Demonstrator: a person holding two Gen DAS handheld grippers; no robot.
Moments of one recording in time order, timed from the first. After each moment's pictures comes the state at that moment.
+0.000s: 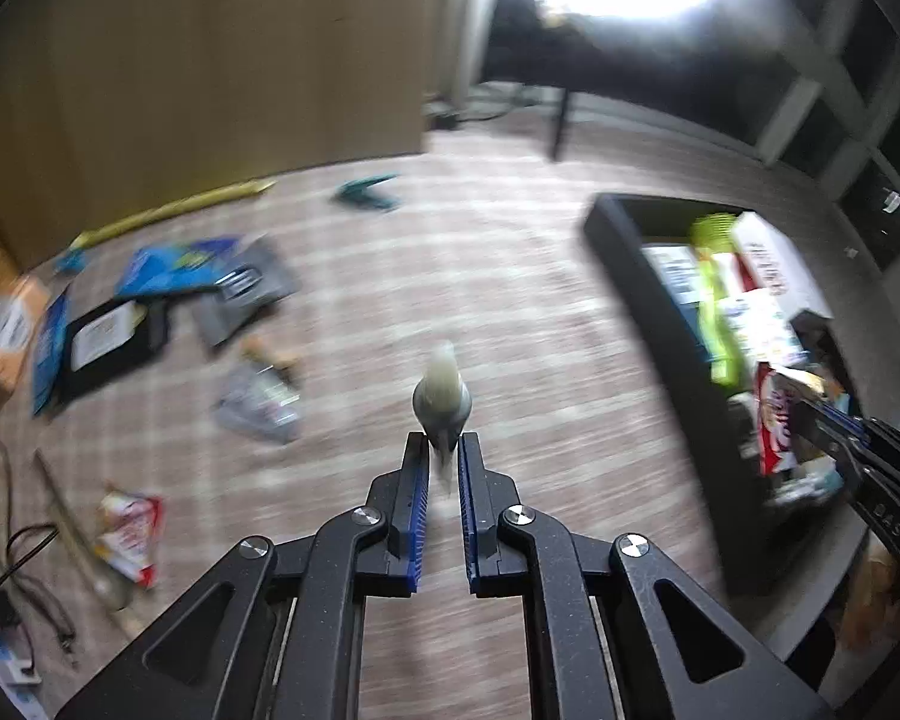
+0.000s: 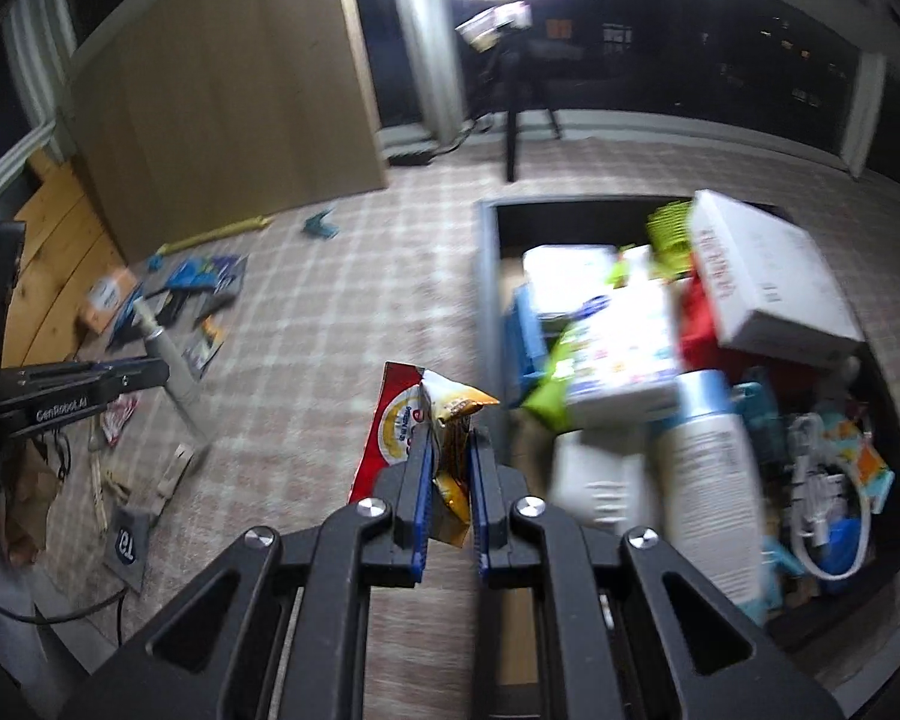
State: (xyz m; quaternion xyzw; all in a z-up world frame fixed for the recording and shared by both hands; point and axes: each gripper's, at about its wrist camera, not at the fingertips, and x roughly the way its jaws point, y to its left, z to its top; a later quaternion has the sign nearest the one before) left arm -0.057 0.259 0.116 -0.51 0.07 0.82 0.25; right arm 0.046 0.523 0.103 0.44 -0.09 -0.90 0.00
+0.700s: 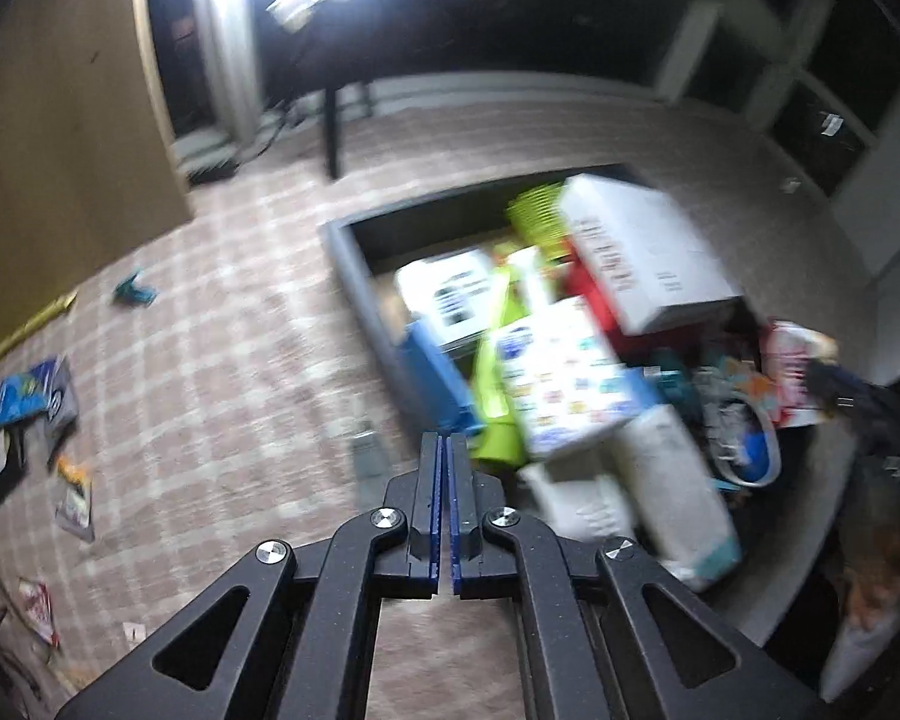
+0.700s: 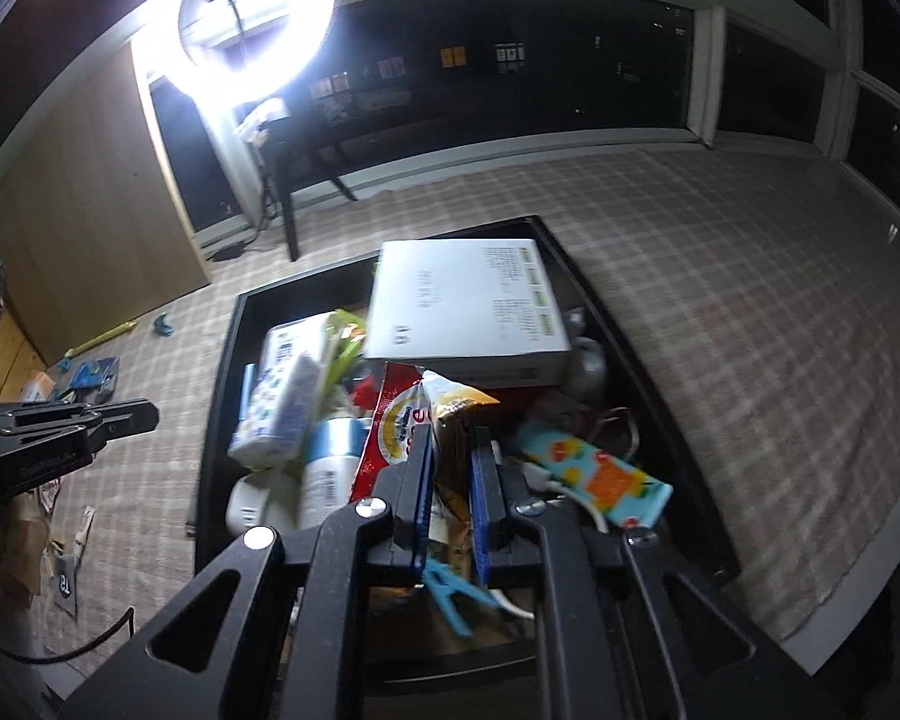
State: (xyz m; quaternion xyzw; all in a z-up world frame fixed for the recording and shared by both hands) left arm -0.032 0.425 0.119 -0.52 0.12 0.79 0.31; right arm 0.093 0.692 0.124 0.40 -0.13 -0.90 -0.11
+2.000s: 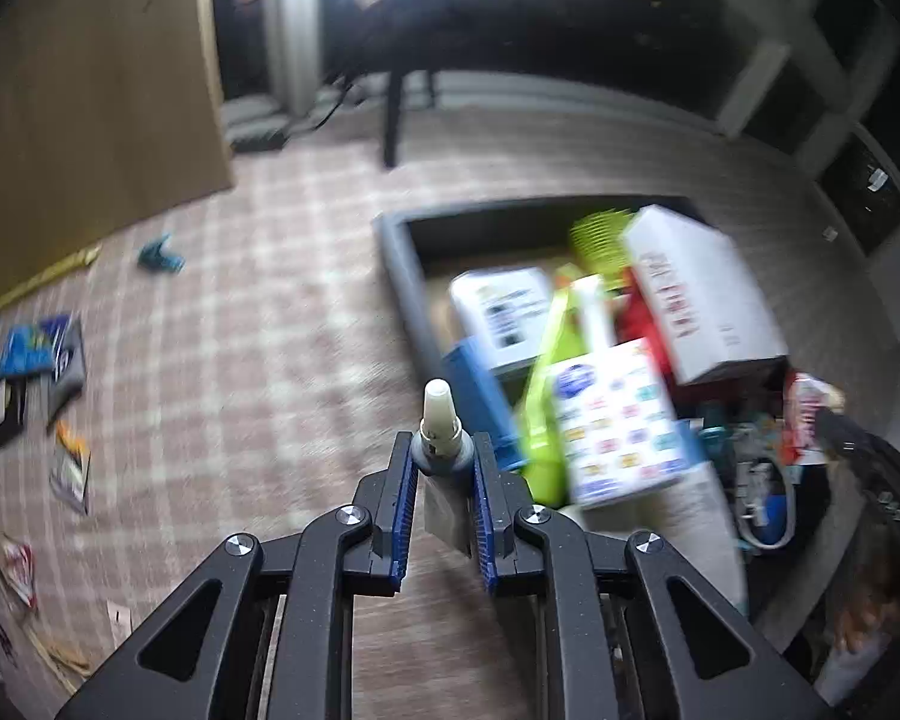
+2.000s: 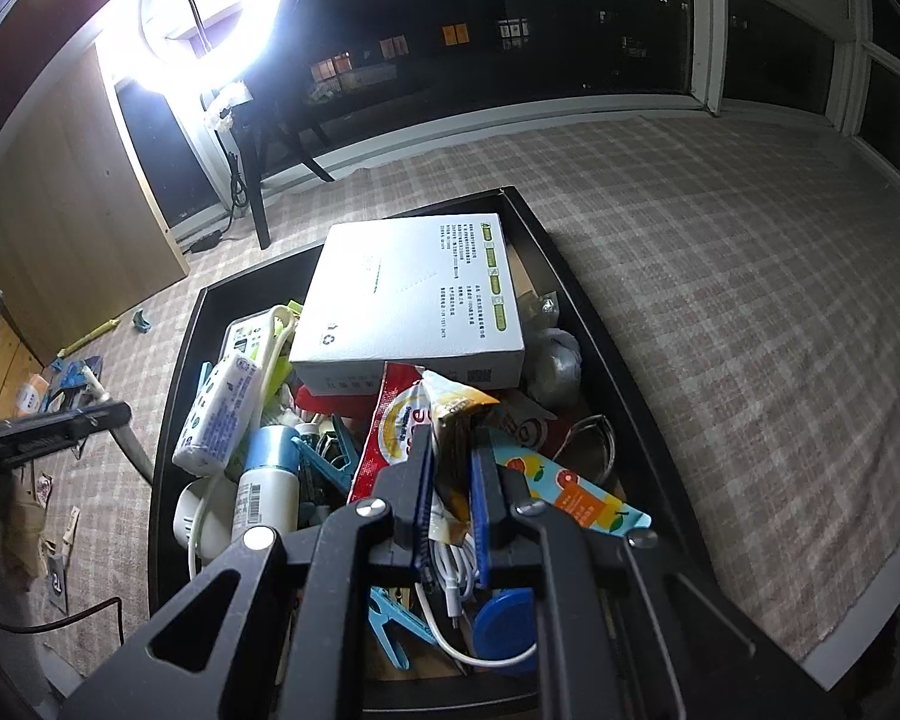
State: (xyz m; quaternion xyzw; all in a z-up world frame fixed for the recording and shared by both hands) left arm -0.032 0.431 0.121 -0.52 0.09 0.80 0.27; right arm 0.073 0.726 0.103 0.43 -0.14 -0.89 -0.09
